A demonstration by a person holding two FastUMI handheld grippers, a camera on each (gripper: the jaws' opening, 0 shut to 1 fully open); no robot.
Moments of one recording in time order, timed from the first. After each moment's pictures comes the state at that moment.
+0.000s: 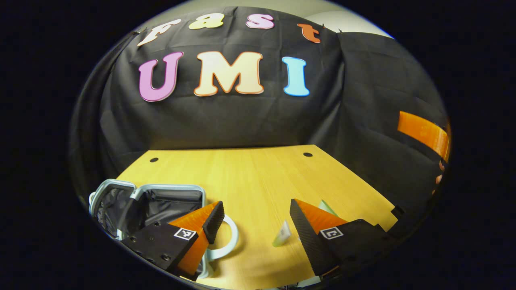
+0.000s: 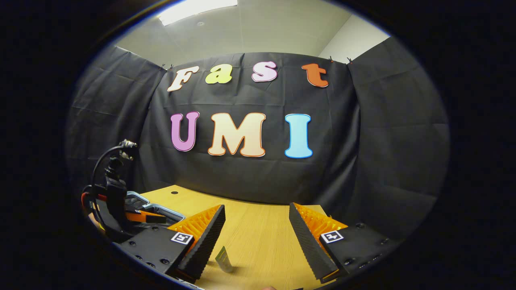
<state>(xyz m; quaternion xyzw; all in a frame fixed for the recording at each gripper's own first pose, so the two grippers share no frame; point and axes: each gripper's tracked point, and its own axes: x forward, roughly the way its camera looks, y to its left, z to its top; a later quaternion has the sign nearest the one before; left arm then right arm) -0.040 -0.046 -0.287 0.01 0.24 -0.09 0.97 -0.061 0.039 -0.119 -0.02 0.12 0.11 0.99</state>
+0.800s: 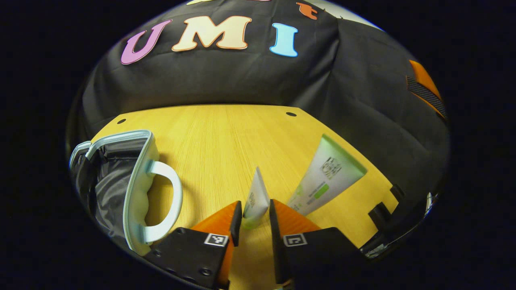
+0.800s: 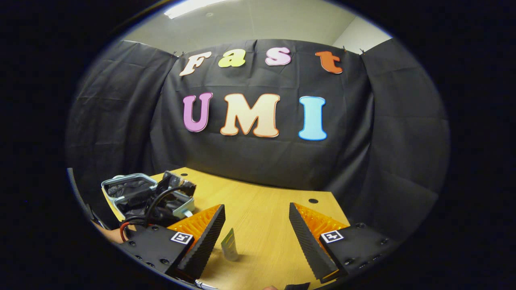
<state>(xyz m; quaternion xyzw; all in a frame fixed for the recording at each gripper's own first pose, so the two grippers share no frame) -0.056 -0.086 -0.419 -0.02 0.36 -0.14 0.92 -0.087 0.068 -0.194 -0.03 0.18 0.16 0.97</state>
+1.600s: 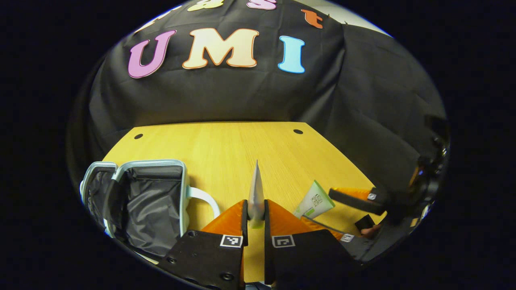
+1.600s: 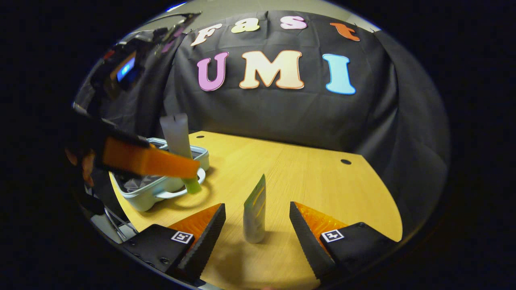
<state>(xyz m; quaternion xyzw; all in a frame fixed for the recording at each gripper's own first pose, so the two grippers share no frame) -0.055 -0.053 -0.307 -0.02 0.33 -0.11 0.94 -0.108 0.116 -0.360 -0.04 0.31 0.21 0.93</state>
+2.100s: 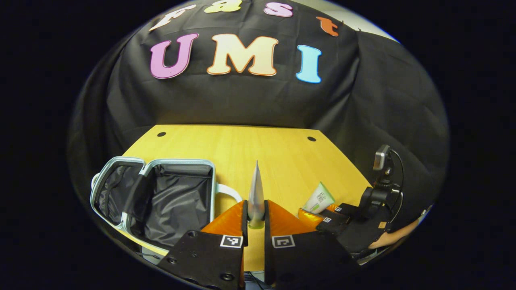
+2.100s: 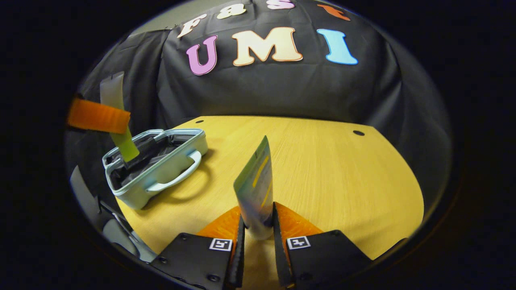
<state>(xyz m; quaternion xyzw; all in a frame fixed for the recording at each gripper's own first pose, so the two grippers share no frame) -0.088 -0.007 -0.277 -0.03 0.33 -0.05 0.94 -0.110 0.129 -0.410 0.00 0.38 0.22 0.90</state>
